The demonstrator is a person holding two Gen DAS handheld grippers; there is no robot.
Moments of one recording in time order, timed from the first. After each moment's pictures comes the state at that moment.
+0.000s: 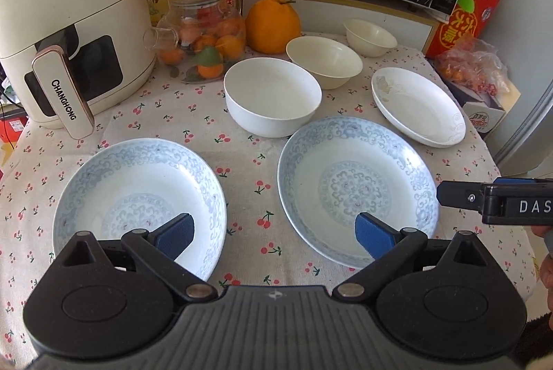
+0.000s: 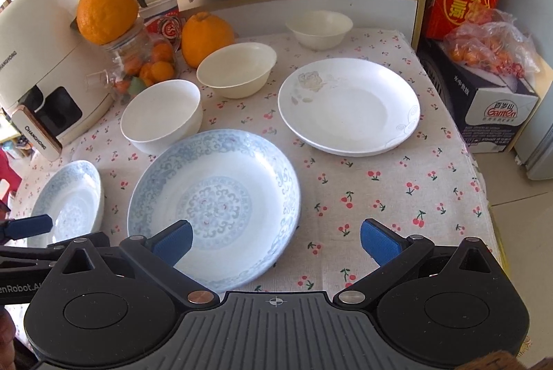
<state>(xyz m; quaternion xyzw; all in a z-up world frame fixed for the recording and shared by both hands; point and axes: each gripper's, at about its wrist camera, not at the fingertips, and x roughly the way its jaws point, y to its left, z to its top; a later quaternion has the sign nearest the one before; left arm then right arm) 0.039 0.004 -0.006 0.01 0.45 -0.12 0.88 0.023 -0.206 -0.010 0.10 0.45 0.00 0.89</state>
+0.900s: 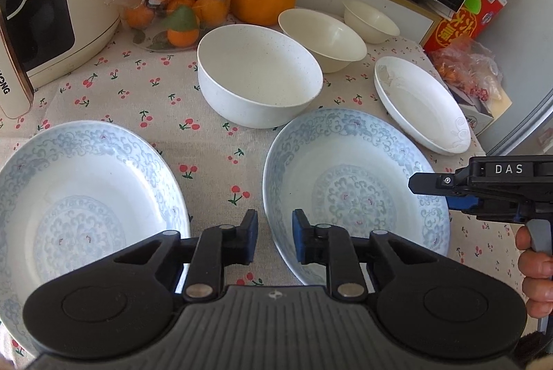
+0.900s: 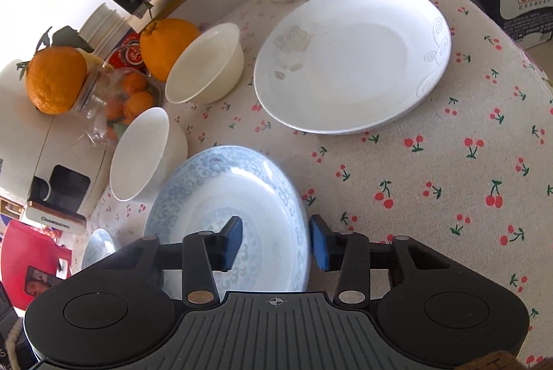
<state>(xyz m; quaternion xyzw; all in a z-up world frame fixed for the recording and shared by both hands) 0.083 0.003 -0.047 -0.05 0.49 -0.16 0.86 0.079 -0.253 -0.075 0.31 0.49 0.03 0.82</state>
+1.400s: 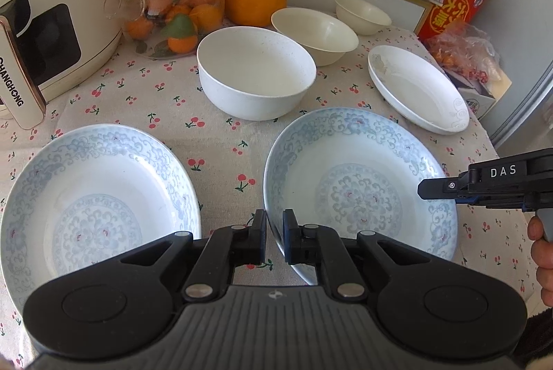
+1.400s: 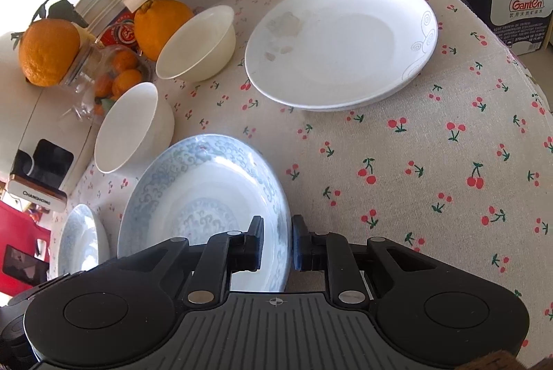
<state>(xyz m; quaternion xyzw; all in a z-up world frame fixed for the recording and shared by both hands) 0.066 0.004 -0.041 0.00 0.48 -0.16 0.86 0.062 -0.243 -0.072 0.27 0.50 0.02 0.82</state>
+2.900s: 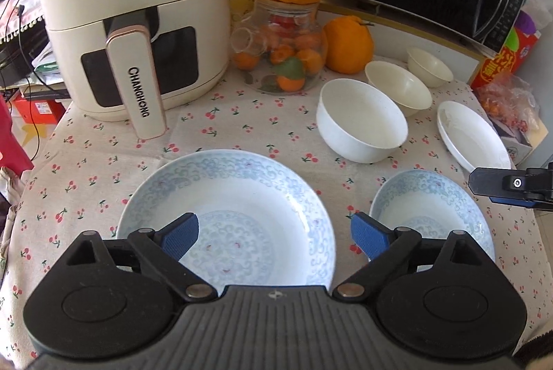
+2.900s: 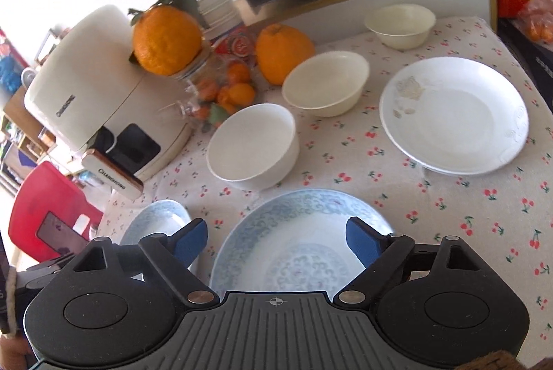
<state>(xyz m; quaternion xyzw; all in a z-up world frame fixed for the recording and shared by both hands) 0.059 0.079 -0.009 -0.03 0.44 -0.07 0.89 0.062 -0.168 -0.008 0.20 0.43 0.13 0.87</state>
